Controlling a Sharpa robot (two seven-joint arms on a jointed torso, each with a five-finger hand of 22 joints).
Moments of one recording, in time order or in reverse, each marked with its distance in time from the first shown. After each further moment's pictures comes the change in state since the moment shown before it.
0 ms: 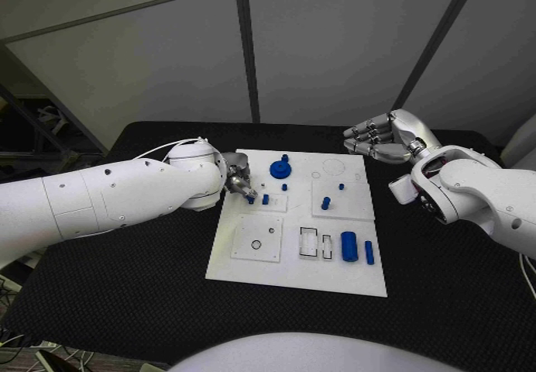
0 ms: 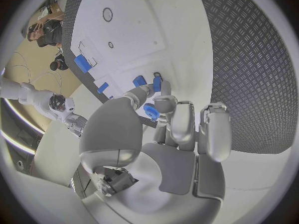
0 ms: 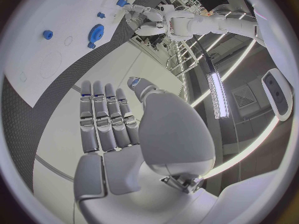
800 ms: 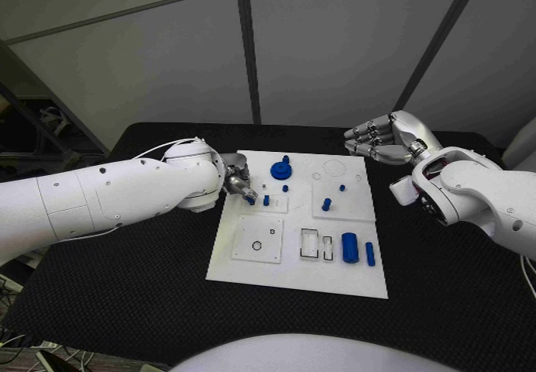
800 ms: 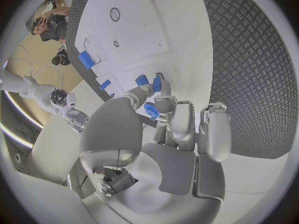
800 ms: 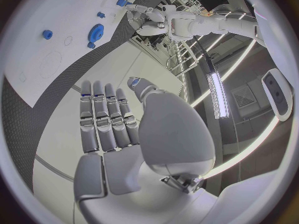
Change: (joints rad) left arm 0.007 -0.017 -0.002 0.015 0.045 -0.007 -0.002; left_hand 0.000 0.000 0.000 0.000 0.000 0.000 0.000 0.000 0.000 -0.001 -0.002 0.000 -0.001 0.004 0.000 0.000 0.000 0.000 0.000 0.000 0.000 0.000; right arm 0.000 0.000 0.000 0.000 0.000 -0.002 0.000; right_hand 0.000 0.000 0.000 0.000 0.000 0.000 0.000 0.000 0.000 0.000 0.000 0.000 0.000 0.000 0.000 0.000 0.001 0.000 0.000 0.000 0.000 0.002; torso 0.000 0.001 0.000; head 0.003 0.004
